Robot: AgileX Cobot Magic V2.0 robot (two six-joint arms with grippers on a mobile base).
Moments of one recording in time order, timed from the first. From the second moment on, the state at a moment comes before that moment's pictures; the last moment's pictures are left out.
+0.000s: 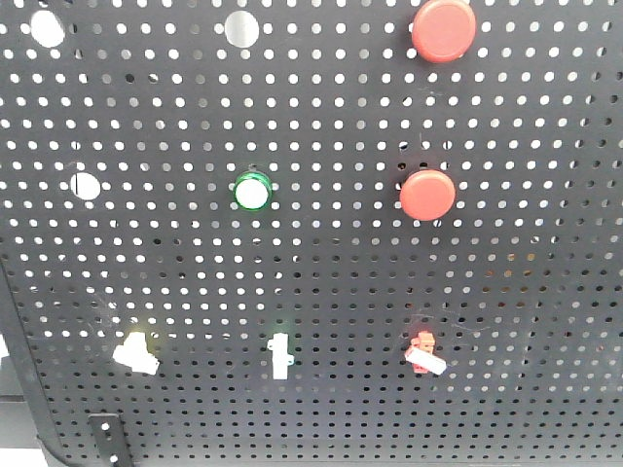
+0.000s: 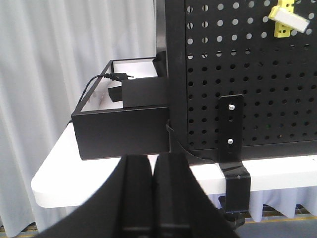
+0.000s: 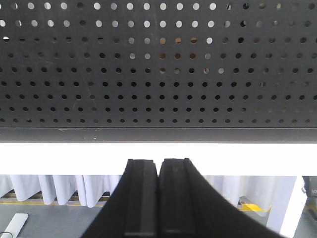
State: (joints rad) left arm -0.04 -0.01 0.03 0.11 0.09 -0.06; right arm -0.01 -0.01 0.03 0.00 0.19 -0.02
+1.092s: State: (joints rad) left arm -0.04 0.27 -0.44 0.12 -0.22 -0.20; right arm -0.01 0.28 -0.52 0.00 -0.01 0.05
